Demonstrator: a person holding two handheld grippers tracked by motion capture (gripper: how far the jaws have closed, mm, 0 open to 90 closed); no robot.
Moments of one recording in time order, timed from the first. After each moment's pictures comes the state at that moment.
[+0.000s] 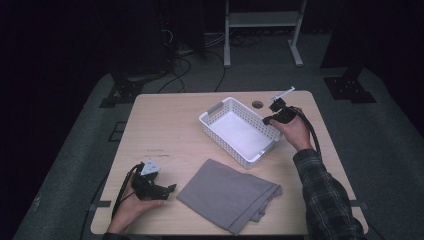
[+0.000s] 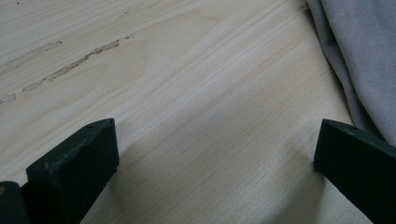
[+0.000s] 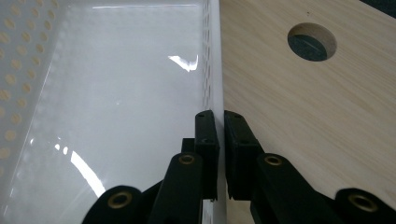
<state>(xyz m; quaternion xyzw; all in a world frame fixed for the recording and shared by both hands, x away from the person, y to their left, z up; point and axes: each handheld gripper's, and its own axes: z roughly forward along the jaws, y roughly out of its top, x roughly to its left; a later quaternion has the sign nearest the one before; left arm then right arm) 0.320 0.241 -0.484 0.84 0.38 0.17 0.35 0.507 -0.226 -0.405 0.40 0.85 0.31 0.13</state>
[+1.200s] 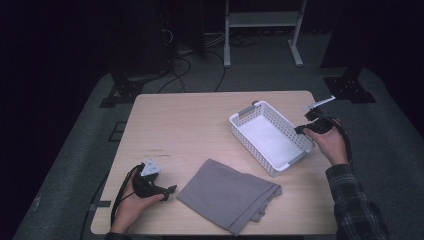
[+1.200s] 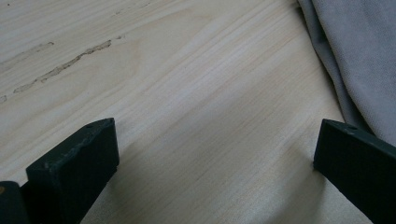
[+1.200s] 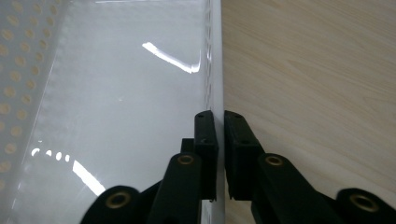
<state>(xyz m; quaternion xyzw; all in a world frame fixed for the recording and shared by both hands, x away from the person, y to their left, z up) 0.318 0.241 -0.484 0.84 0.37 0.16 0.35 0.458 -0.320 -0.403 0.47 0.83 0.28 0.13</state>
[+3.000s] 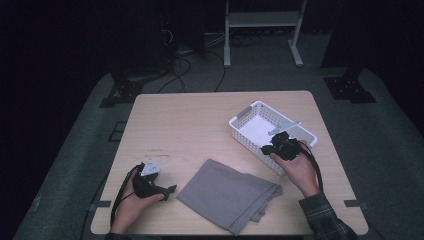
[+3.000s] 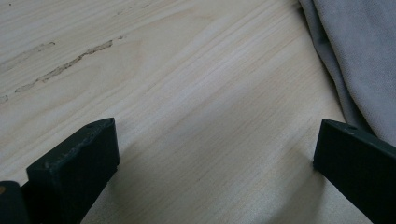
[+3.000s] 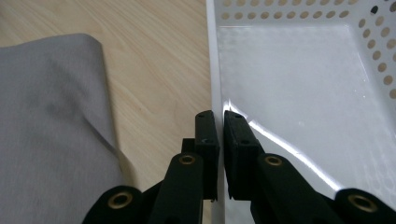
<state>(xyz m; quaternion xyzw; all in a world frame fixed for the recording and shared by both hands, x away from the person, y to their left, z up) 0.318 0.240 -0.484 0.84 0.37 0.16 0.35 0.377 -0.206 -0.407 0.40 0.85 0.33 0.14</state>
